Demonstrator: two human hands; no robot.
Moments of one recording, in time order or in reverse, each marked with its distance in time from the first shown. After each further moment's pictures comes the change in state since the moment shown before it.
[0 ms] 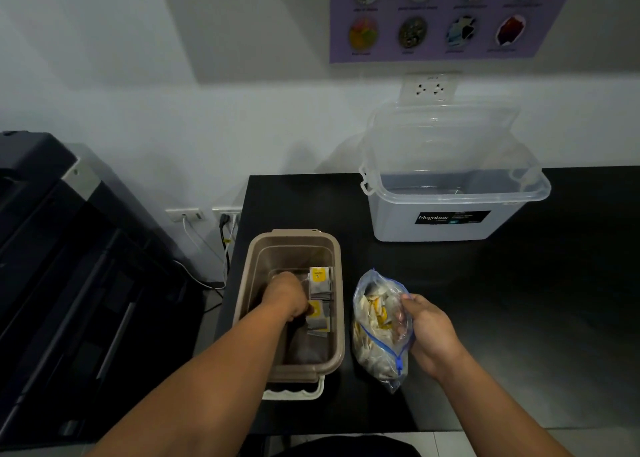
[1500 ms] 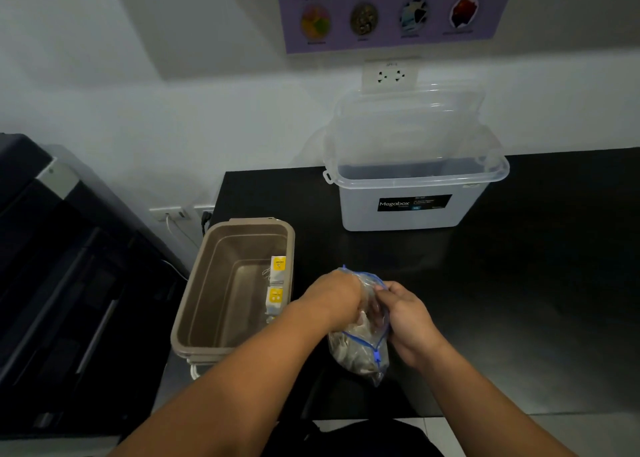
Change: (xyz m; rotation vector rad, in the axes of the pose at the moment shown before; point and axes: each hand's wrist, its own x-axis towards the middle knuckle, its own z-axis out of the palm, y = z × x) left_hand -0.085 0.118 0.063 0.428 0.061 0.597; right_hand 0.002 -0.006 -0.051 -0.046 -0.169 -0.065
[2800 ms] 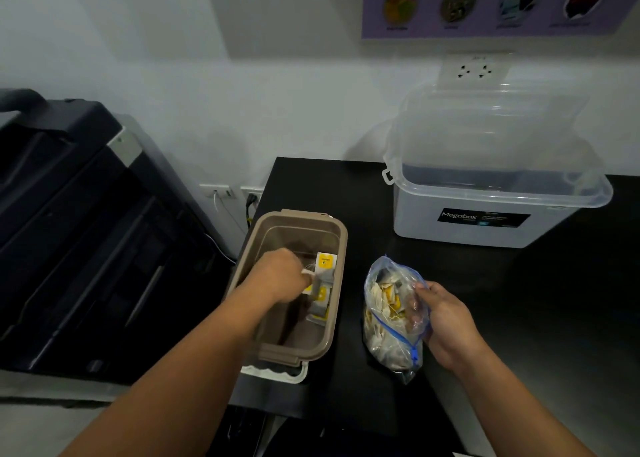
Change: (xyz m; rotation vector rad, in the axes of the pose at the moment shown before) left_hand -0.048 -0.129 -0.031 -0.216 0.106 -0.477; right_hand 0.029 -0.015 0.021 -0.033 0.045 0.072
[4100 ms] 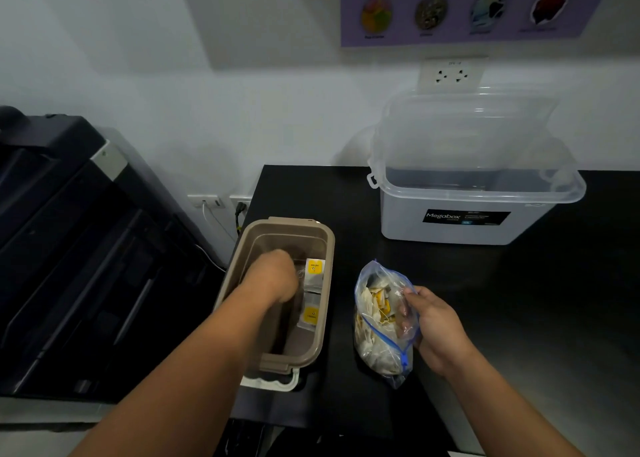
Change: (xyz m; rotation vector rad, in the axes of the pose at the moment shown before) left_hand 0.022 0.008 0.006 -0.068 0.048 -0.114; right_hand -0.004 0.006 -0.002 0.030 -0.021 0.005
